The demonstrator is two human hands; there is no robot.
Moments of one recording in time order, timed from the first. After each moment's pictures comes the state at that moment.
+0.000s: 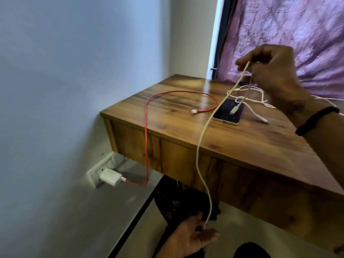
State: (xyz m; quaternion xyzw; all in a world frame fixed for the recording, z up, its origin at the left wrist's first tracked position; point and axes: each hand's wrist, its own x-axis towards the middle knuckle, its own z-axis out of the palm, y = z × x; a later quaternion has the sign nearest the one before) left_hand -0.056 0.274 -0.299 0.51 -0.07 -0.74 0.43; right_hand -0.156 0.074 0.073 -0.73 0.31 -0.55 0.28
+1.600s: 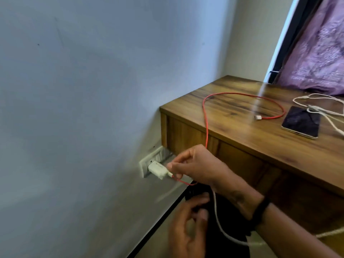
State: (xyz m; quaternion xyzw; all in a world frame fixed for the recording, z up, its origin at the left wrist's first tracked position) left_hand 0.025 0.364 -0.214 0.62 -0.23 -0.27 0.70; right_hand 0.014 0.269 -0.067 -0.82 0.26 -0.08 0.50
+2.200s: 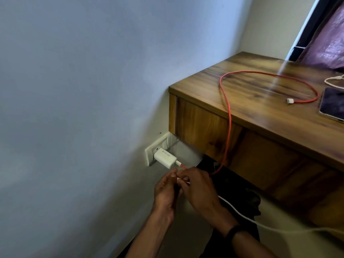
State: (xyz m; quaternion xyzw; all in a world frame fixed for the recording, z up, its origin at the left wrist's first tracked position) left_hand 0.119 0.354 -0.241 0.55 0.08 -0.41 0.72; right_hand 0.048 0.278 -0.225 -0.90 0.30 -0.17 0.29
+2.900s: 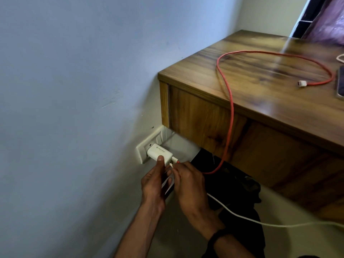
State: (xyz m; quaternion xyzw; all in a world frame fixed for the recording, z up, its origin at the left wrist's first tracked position) left_hand 0.148 0.344 -0.240 0.51 0.11 -0.40 0.76; right_hand 0.074 0.287 -0.254 -0.87 0.32 -0.27 0.24
